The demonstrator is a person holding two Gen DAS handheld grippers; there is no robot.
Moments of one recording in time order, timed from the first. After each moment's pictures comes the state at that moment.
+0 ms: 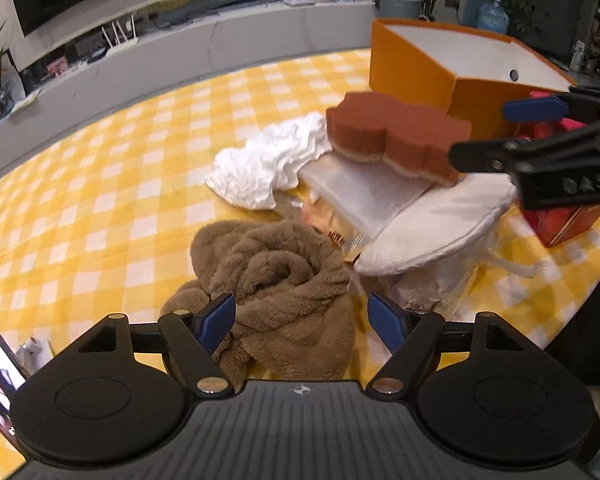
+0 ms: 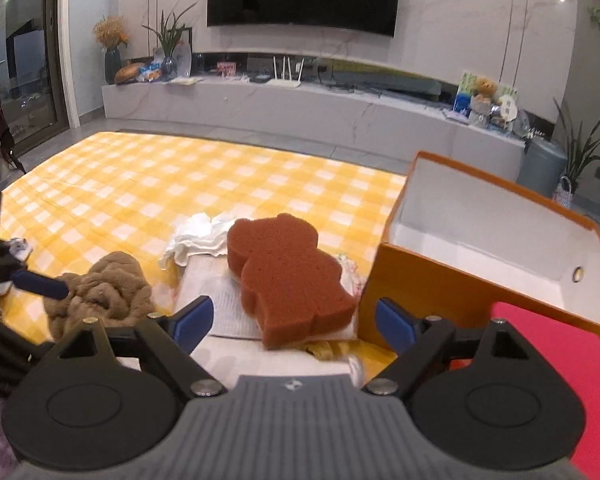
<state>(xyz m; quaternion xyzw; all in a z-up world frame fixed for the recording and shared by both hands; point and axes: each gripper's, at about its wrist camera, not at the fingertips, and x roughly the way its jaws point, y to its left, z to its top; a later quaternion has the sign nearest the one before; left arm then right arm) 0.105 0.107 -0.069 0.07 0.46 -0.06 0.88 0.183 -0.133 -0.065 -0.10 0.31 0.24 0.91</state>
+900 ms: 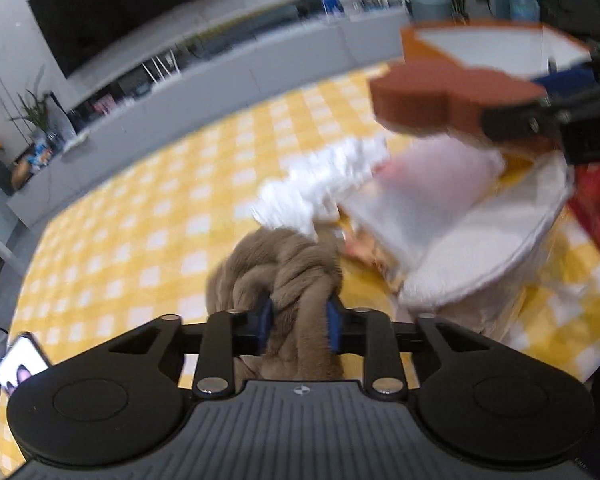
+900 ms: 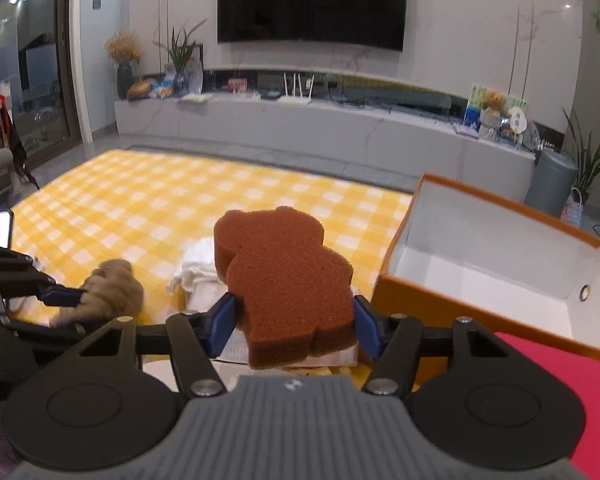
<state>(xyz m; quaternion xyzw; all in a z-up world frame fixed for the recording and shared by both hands) 0.103 0.086 -0.052 0.14 0.40 0.02 0.90 0.182 -0.147 -0.044 -0.08 0.28 0.26 0.92</state>
